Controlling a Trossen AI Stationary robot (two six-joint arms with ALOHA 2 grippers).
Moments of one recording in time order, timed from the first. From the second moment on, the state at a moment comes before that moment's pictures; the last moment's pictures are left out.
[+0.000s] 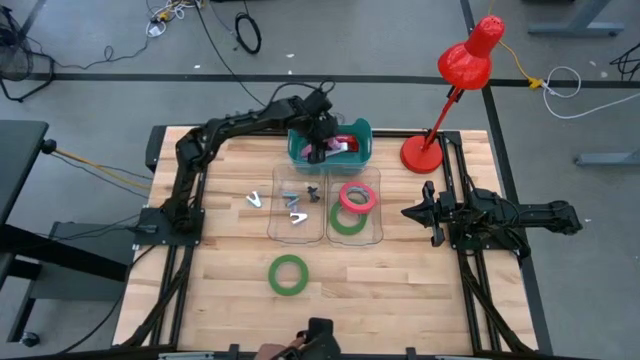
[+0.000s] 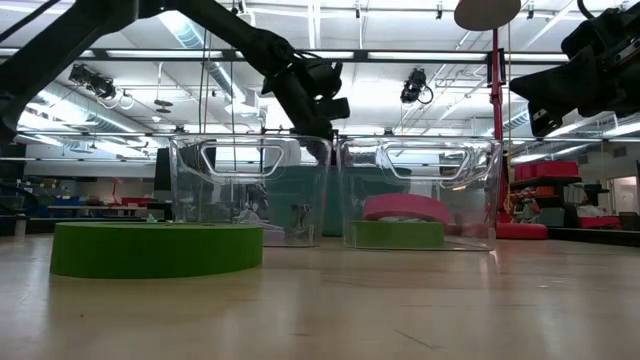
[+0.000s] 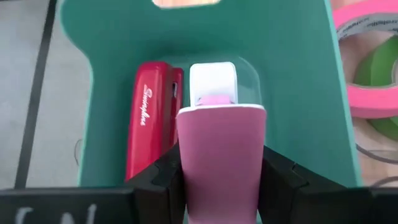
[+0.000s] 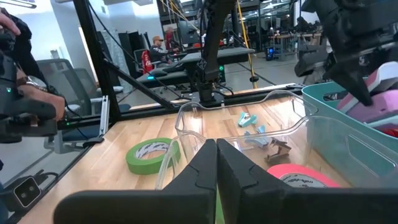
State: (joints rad) left arm 0.56 2.09 1.79 -0.65 0.20 0.56; right arm 0.02 0.01 0.02 0.01 -0.01 0.14
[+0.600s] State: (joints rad) left arm 0.56 2.11 1.79 -0.67 0.15 0.67; right arm 0.02 0.01 0.02 0.01 -0.01 0.15
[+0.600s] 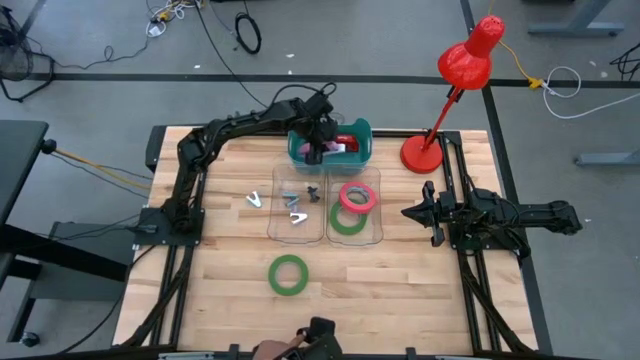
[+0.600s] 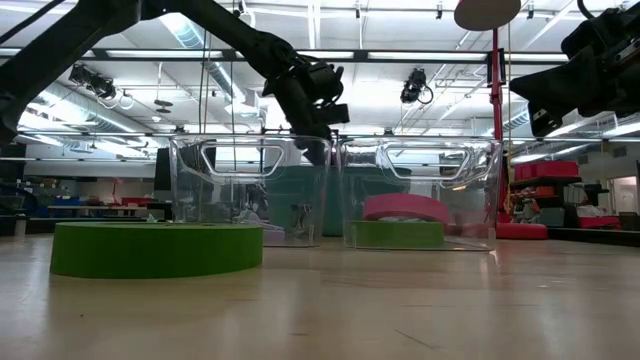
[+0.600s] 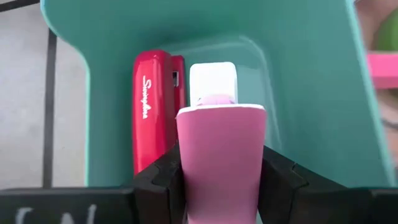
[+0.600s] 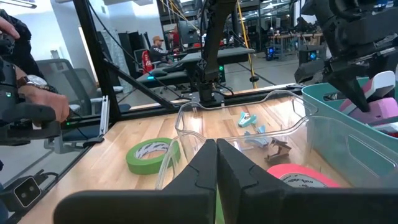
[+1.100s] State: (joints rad) left arm 0.56 2.11 1.79 -0.68 0.12 0.69; right arm 0.02 0.01 0.02 0.01 -0.01 0.14
